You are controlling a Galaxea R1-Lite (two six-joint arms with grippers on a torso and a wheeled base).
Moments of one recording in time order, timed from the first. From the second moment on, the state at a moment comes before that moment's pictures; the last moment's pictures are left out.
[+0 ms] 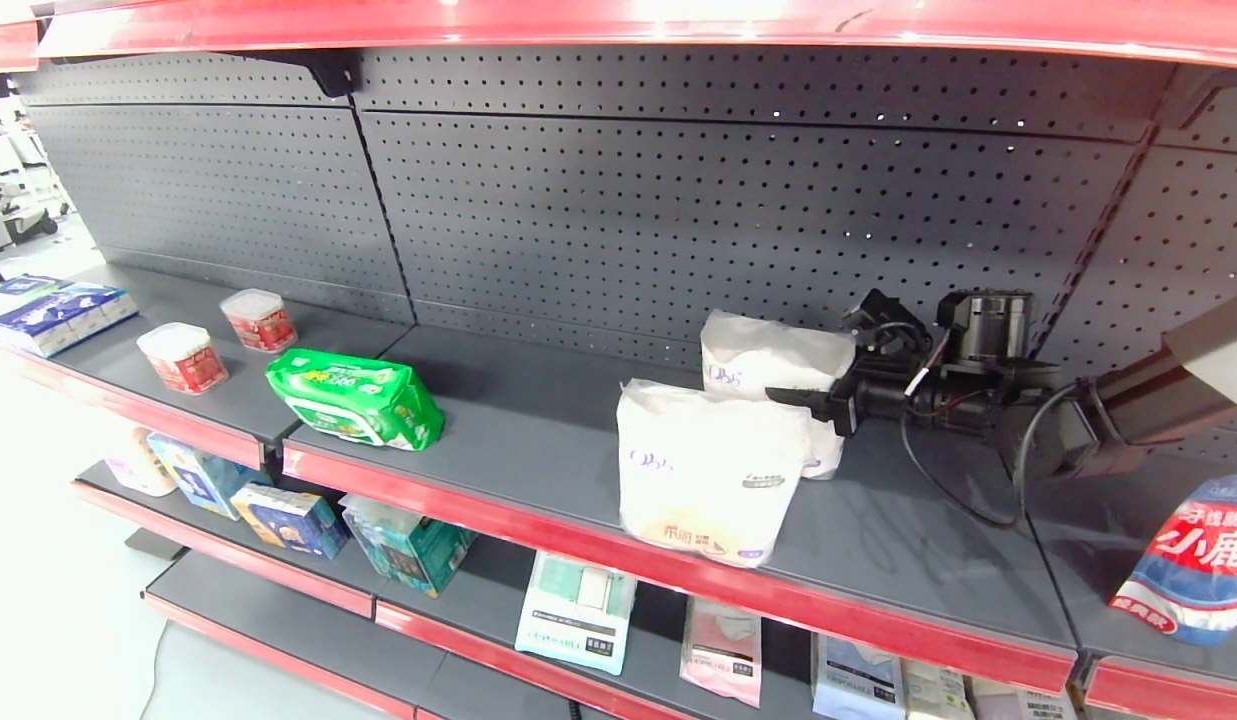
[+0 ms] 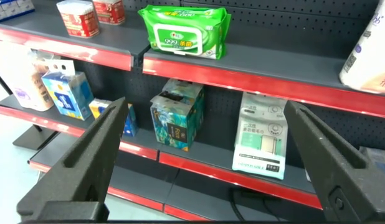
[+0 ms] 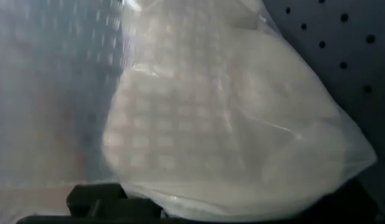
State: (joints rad) left arm 0.00 0.00 0.00 0.00 0.00 -0.01; right arm 0.12 2.13 -1.07 -0.69 0.63 -0.46
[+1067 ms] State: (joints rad) left arm 0.00 0.00 0.00 0.00 0.00 -0.01; right arm 0.09 2.17 -1.07 -0.70 0.80 -0.52
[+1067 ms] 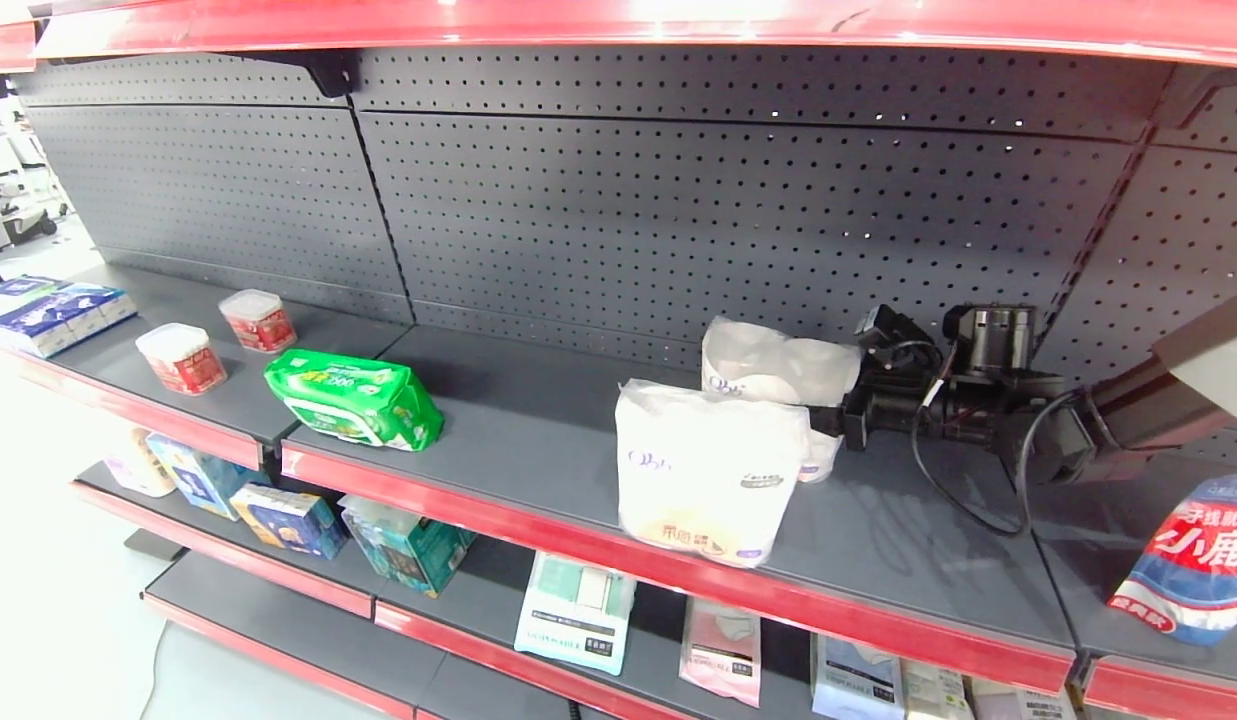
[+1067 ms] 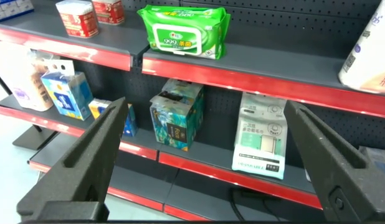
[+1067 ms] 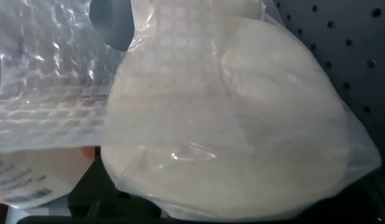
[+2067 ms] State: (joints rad) left arm 0.00 0.00 0.00 0.00 0.00 -0.01; right arm 0.13 2.17 -1.05 -0.70 0.73 -0.50
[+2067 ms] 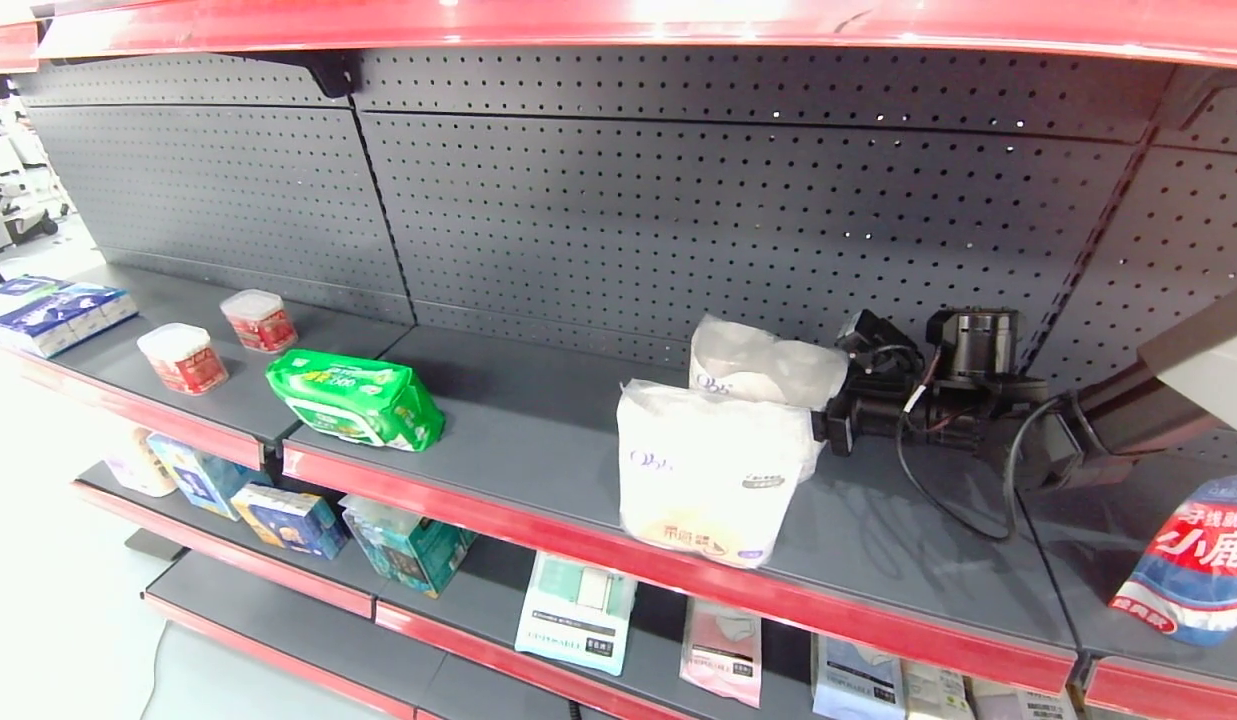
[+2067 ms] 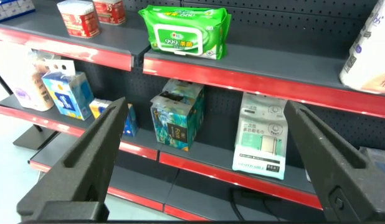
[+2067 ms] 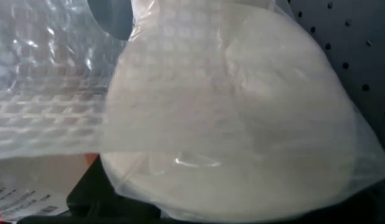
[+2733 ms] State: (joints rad) left arm 0.00 0.00 0.00 0.00 0.00 -0.01; right arm 0.17 2.15 -1.05 -0.69 0.76 -0.46
